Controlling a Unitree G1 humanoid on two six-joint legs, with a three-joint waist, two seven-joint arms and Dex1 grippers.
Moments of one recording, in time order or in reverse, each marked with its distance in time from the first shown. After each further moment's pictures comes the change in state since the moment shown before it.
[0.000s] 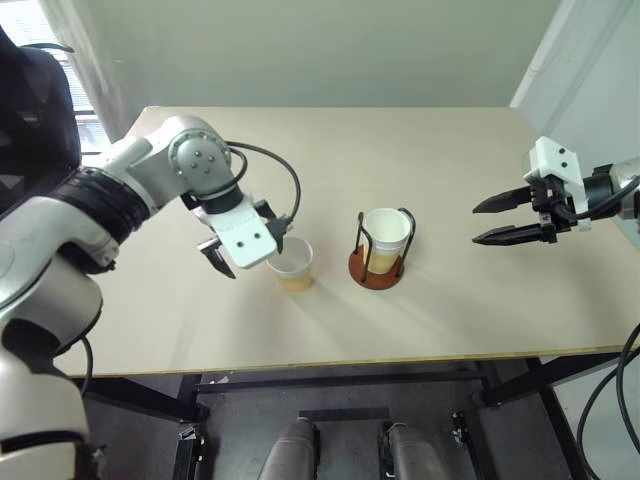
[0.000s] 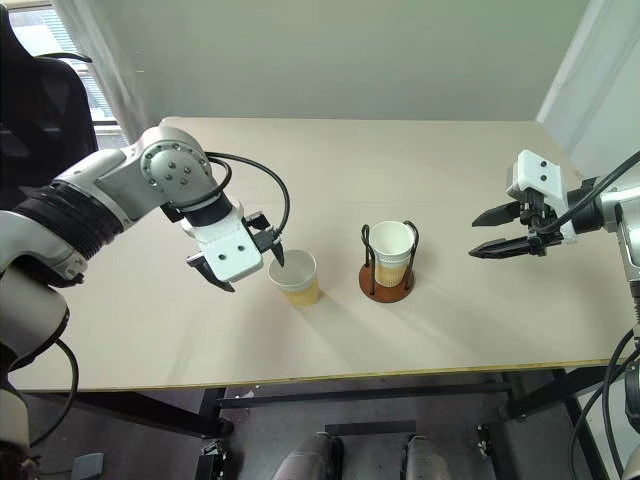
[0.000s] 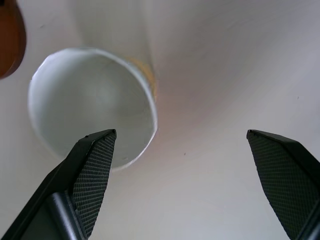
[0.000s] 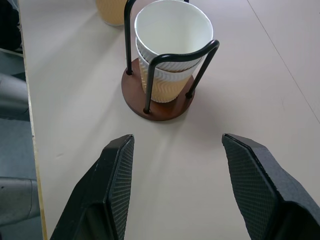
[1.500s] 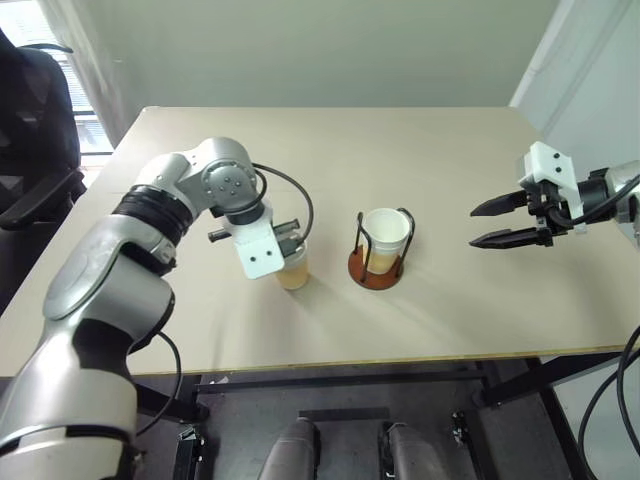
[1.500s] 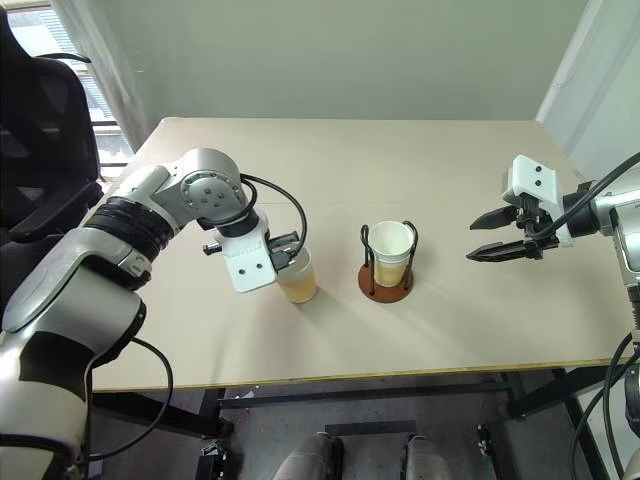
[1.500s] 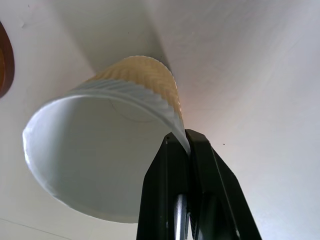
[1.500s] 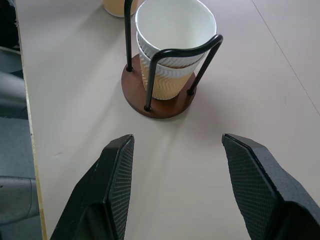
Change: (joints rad) left arm 0.089 -0.248 0.372 0.333 0.456 -0.331 0.018; right arm 0.025 0.000 0.000 -0.036 0.001 0.016 -0.022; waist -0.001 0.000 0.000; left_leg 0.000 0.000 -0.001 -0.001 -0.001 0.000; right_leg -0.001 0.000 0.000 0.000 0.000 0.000
